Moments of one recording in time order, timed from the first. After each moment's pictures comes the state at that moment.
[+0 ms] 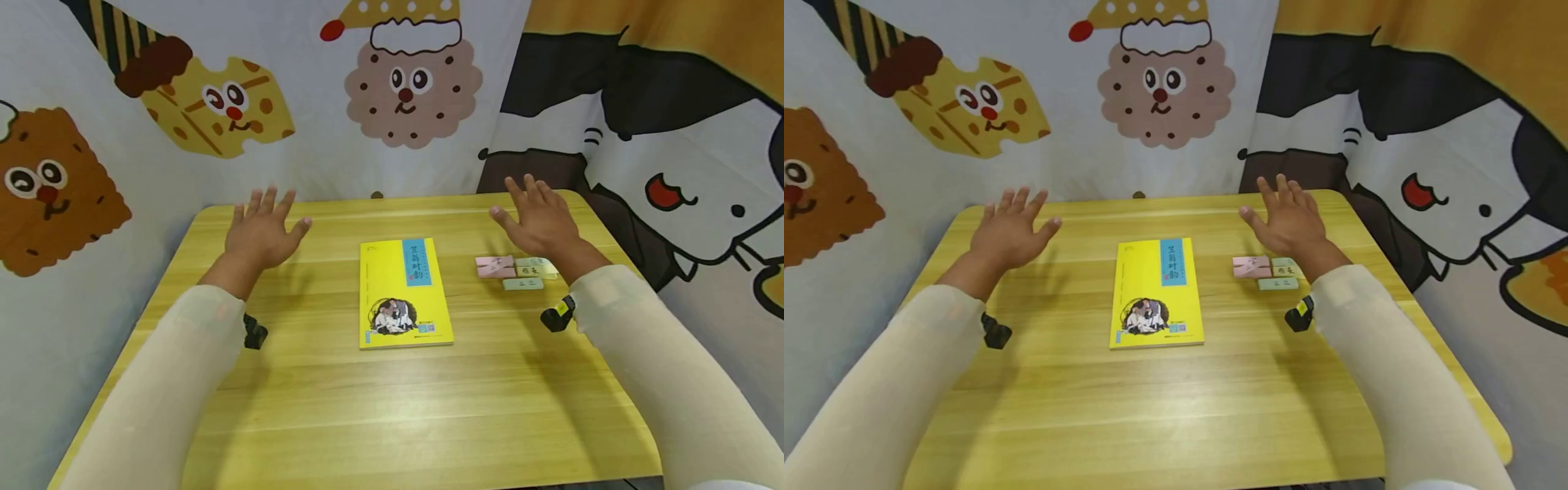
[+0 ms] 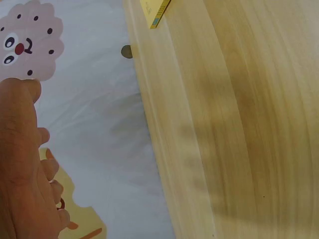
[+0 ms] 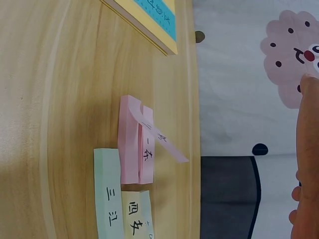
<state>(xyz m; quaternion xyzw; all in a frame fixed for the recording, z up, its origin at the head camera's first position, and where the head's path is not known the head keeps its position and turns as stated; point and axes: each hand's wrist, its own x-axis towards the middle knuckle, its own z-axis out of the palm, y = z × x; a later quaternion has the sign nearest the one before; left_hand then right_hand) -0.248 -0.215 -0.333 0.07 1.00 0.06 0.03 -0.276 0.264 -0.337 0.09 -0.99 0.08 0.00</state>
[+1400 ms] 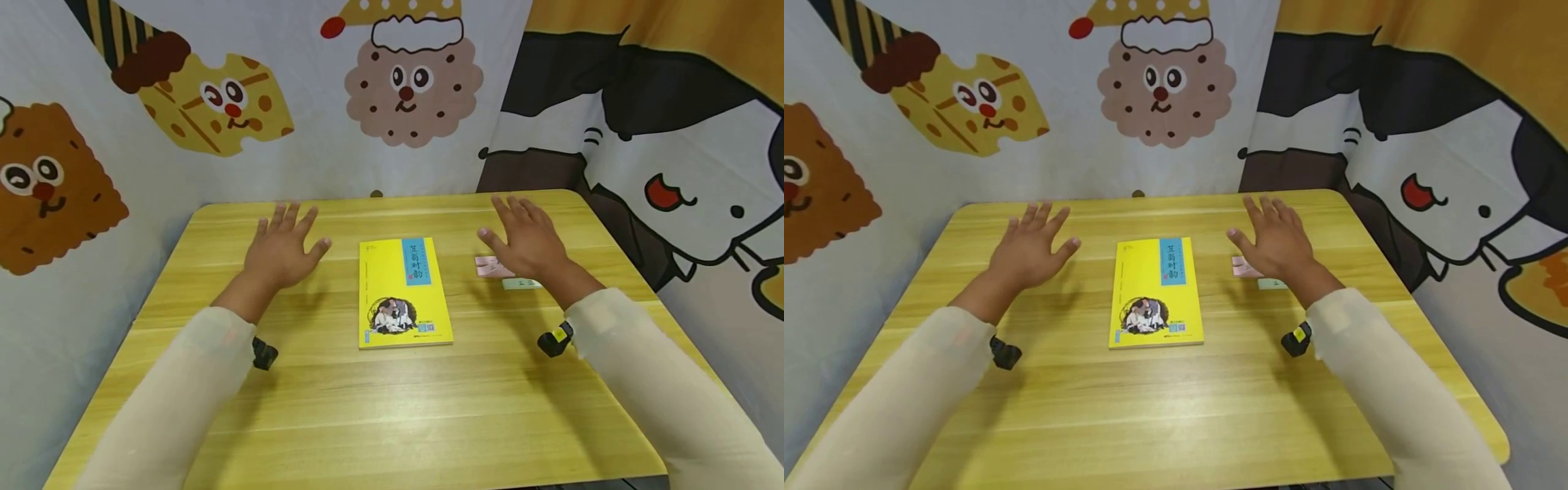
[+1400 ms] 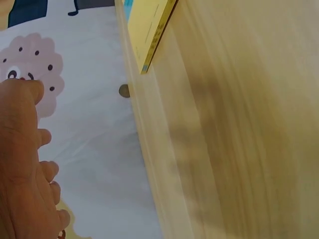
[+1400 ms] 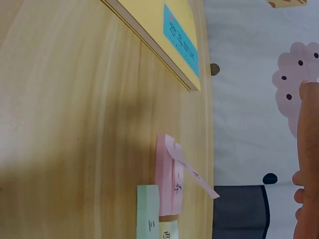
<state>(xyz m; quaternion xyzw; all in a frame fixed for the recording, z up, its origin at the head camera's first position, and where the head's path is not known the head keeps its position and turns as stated) -0.228 -0.190 -0.358 0.12 0.99 0.07 -0.02 -0.251 0.245 -0.359 0.13 -0.99 0.09 0.04</state>
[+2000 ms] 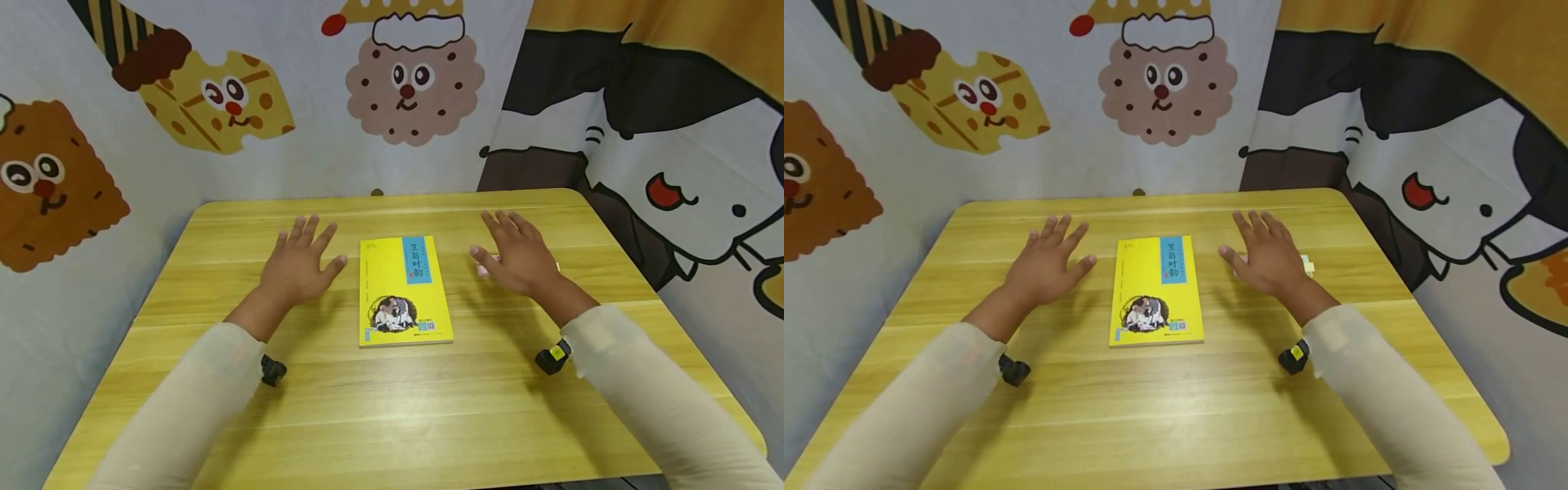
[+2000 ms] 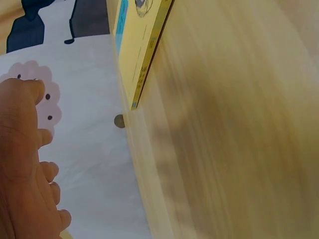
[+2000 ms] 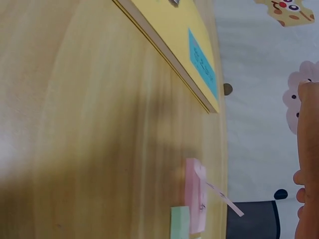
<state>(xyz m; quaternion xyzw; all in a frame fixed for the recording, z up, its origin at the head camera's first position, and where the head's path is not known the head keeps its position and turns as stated) -0.209 -0.169 -0.374 0.15 0.99 0.08 -0.01 -0.230 0.234 -0.376 0.17 -0.98 0.10 0.05</state>
